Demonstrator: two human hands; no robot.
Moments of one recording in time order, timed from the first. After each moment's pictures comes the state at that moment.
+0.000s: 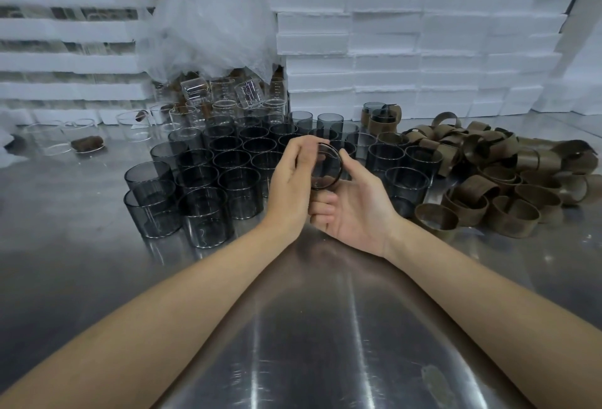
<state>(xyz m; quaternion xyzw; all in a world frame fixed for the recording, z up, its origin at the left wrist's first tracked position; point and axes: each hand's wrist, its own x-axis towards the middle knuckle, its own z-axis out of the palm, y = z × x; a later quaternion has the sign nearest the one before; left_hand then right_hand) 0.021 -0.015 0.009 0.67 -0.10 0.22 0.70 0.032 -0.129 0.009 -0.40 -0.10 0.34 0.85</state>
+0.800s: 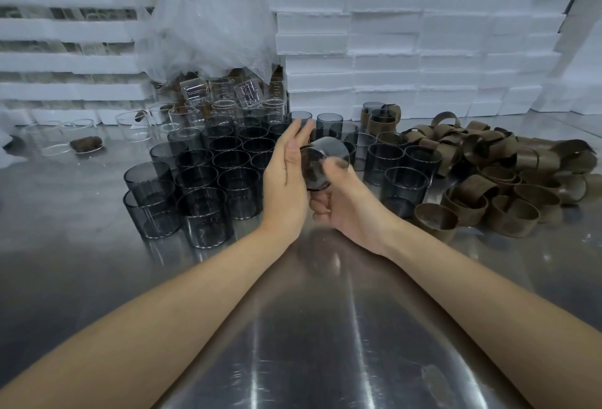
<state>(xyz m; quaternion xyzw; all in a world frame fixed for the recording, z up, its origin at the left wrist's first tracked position) 0.021 -0.015 0.006 0.66 -0.12 0.29 0.69 0.033 -0.126 0.005 -0.52 -0.17 0.21 0.81</state>
